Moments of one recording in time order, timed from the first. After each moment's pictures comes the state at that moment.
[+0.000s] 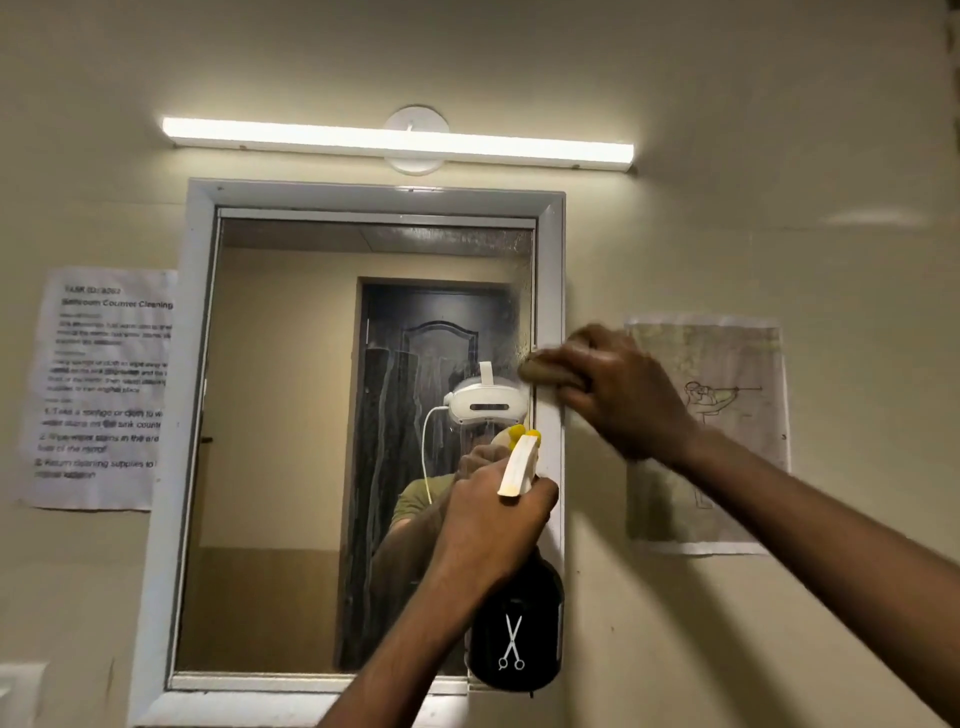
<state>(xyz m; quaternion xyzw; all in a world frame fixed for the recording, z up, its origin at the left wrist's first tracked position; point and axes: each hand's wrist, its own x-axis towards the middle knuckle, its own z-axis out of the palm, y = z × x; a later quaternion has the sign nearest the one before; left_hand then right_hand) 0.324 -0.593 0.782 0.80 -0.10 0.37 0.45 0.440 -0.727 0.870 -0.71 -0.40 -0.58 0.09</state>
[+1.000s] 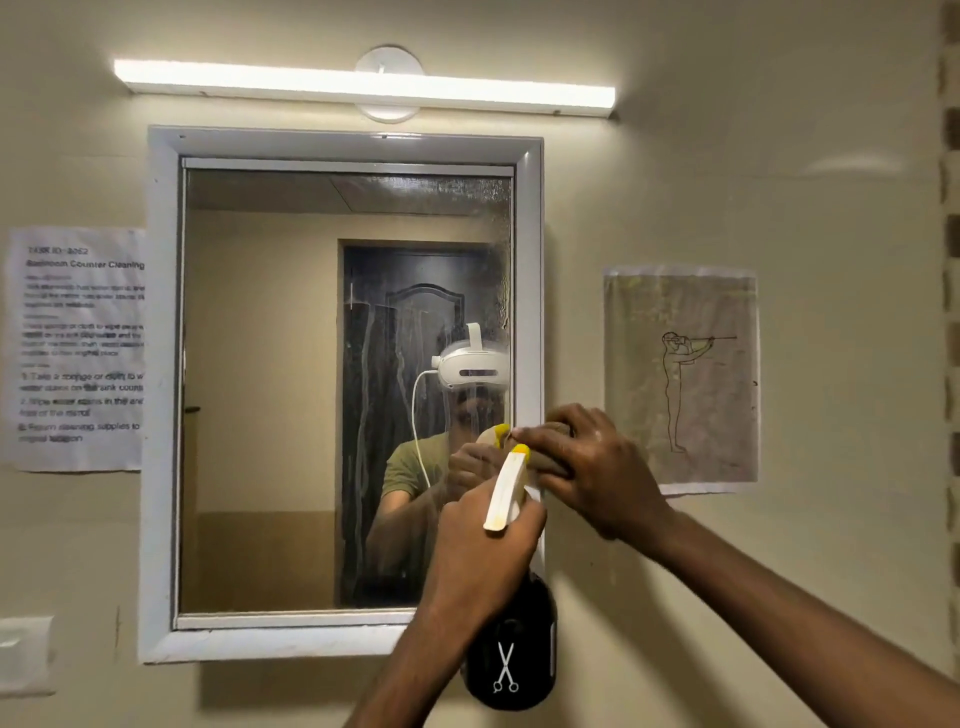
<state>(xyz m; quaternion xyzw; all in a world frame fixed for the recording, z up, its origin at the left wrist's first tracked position) 0.316 -0.602 0.726 0.79 -0.08 0.39 0.46 0.438 -0.731 0.753 -0.73 -0.42 -0.53 0.10</state>
